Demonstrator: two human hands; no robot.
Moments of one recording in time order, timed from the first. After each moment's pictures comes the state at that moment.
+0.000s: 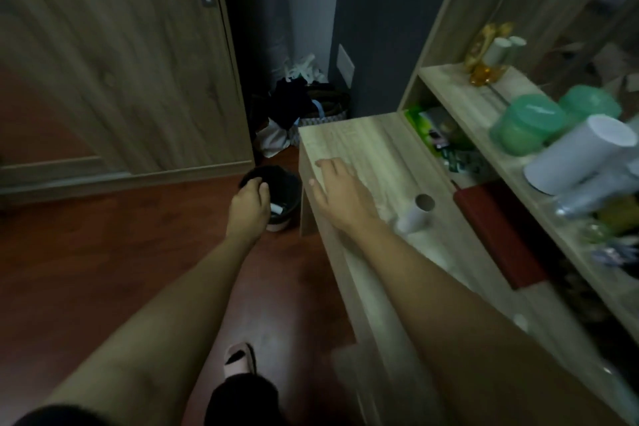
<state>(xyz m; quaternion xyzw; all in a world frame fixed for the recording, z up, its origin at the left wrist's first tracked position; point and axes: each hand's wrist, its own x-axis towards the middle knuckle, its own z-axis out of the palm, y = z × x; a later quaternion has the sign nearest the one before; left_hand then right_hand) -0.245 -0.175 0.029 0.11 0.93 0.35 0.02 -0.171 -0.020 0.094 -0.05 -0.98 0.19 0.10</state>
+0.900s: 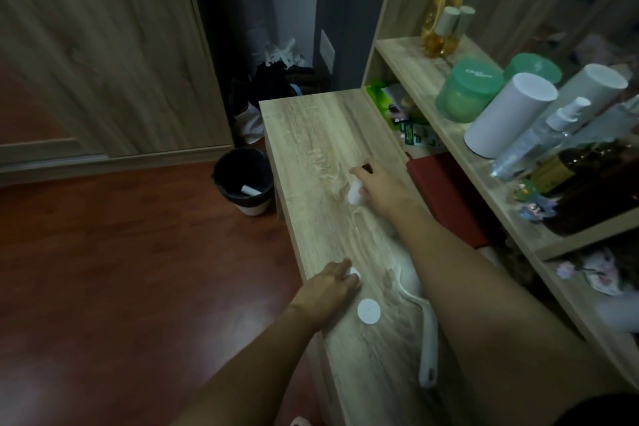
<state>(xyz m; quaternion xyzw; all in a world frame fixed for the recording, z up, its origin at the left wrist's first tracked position) -0.010 -0.053 -0.021 0.49 0.84 0.09 0.19 -0.083 0.140 0.044 -0.09 -0.99 0.09 -0.10</state>
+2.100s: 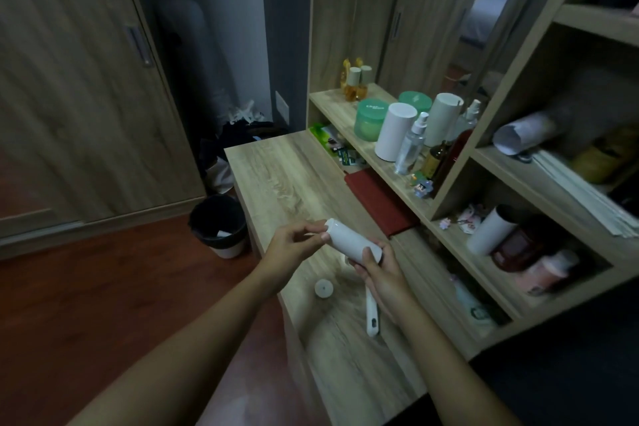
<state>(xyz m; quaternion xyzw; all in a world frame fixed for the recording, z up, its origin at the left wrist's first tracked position) 0.033 -0.058 0.107 0.22 0.62 0.70 0.30 0.157 0.076 0.086 -0.29 -0.56 0.76 0.15</state>
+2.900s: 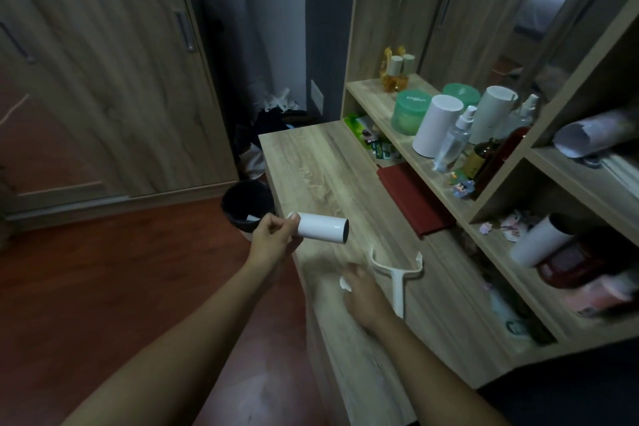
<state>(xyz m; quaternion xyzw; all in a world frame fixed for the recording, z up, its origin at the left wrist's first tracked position) 0.007 -0.095 0.086 -0.03 0.64 0.76 0.15 0.129 0.043 0.004 -0.16 -0.93 0.32 -0.03</state>
